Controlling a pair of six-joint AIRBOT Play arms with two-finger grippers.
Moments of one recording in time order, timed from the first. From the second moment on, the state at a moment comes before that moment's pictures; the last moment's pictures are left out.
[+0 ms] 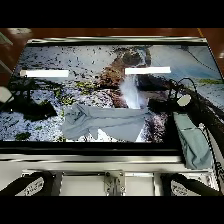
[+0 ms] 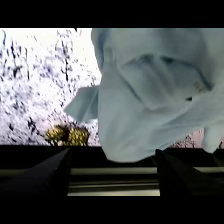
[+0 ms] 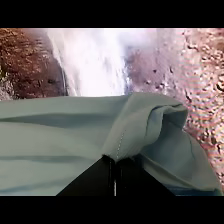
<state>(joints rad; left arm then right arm) 0.10 -1.08 0.94 1.26 -1.28 -1.56 0.01 -1.31 0.90 -1.04 0.80 1.45</state>
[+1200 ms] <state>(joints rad) 0.10 -0.89 1.15 1.05 -1.04 -1.37 0.01 -1.07 1.13 -1.10 0.82 1.38</state>
